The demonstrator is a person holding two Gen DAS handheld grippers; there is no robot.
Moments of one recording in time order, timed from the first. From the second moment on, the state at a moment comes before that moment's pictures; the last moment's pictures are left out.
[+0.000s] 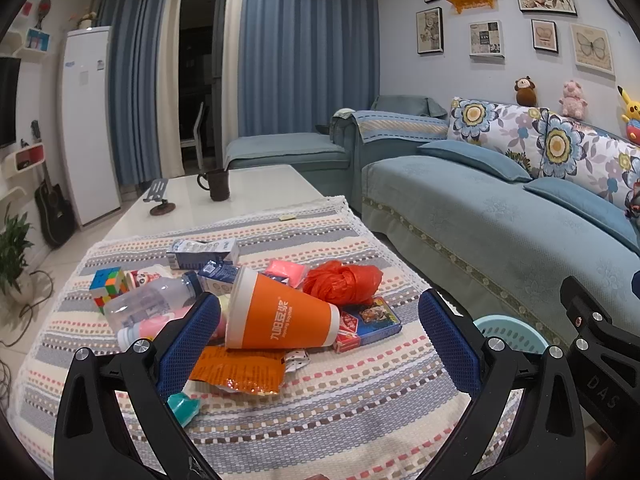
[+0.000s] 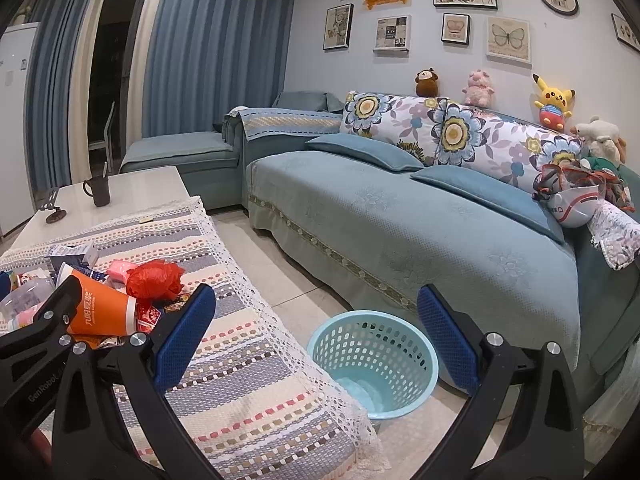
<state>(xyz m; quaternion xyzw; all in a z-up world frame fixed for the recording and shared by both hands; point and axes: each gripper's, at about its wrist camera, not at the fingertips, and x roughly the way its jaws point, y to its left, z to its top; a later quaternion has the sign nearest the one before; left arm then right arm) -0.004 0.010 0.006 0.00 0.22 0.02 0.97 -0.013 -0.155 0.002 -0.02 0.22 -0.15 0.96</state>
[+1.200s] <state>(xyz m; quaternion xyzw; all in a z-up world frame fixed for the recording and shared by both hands) -0.024 0.153 -0.024 -0.09 0.34 0.09 0.93 0.025 -0.104 -0.012 -0.05 0.25 0.03 0.97</state>
